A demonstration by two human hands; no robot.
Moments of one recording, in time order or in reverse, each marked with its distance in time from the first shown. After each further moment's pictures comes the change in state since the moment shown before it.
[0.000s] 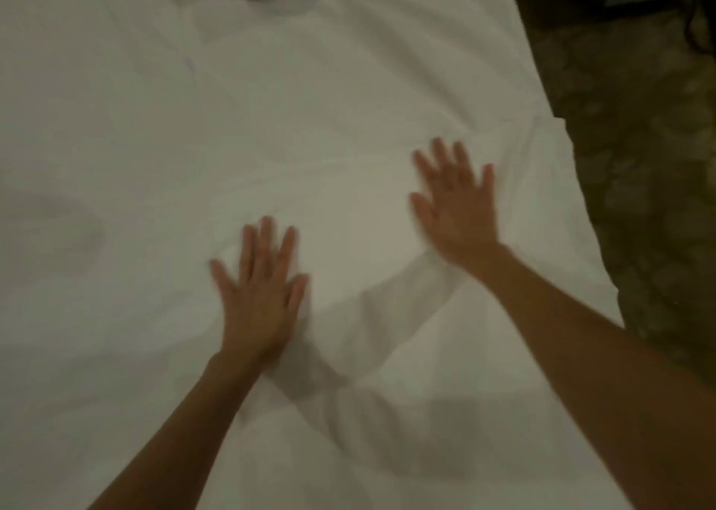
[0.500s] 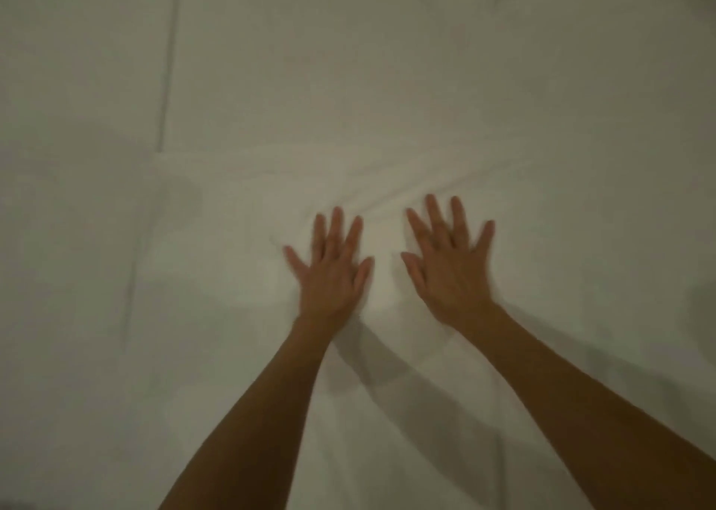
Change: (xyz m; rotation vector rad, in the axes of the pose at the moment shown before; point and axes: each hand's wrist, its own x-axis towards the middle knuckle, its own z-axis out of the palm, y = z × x) left_hand -0.102 -0.215 -0.053 0.136 -0.056 -0.273; right_hand -0.103 -0.340 0.036 0.066 -0.044 -0.284
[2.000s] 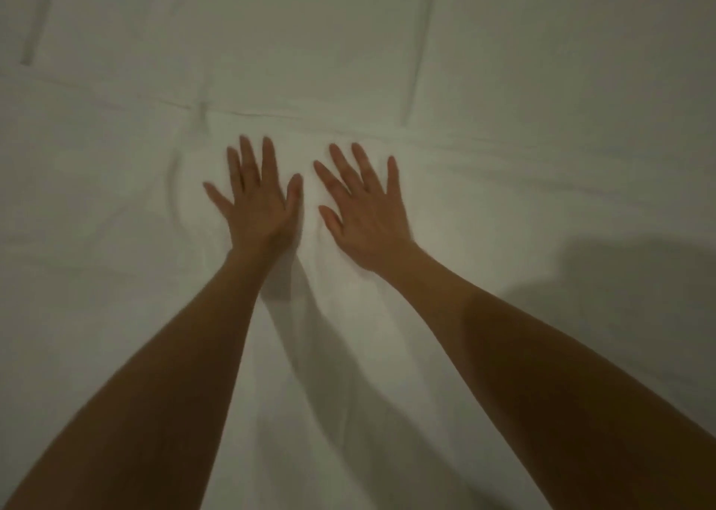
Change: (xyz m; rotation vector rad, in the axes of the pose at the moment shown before) left_hand 0.090 -0.449 -0.058 -0.193 0.202 -0.339; right_hand 0.204 -0.441 0.063 -0.083 0.059 -0.345
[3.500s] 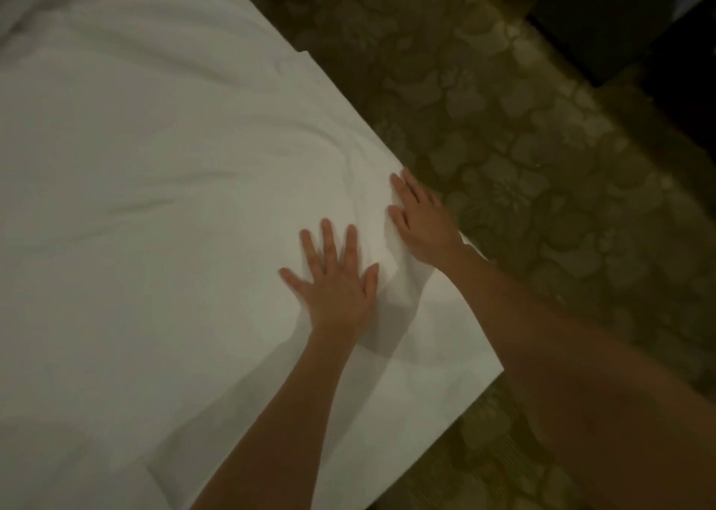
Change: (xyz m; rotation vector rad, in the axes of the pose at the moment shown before) left_hand -0.552 0.753 0.221 0.333 -0.416 0.864; right_hand -0.729 0.658 -0.068 0.355 0.020 1.084
